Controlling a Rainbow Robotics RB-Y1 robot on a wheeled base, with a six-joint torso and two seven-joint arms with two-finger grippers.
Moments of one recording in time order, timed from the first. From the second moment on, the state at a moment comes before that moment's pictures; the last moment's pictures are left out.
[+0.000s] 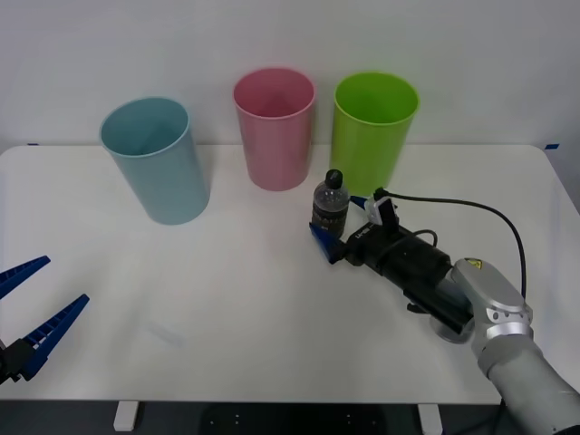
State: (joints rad) right arm -0.44 -0.21 0.12 -0.93 1.10 -0.57 0.37; left arm 0.35 0.40 0.52 -1.66 -0.96 -1.22 0.00
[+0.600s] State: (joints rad) right arm -0.49 -0.17 0.12 -0.88 1.10 -0.53 0.39; left arm 0.35 0.40 0.52 -1.66 -0.96 -1.22 0.00
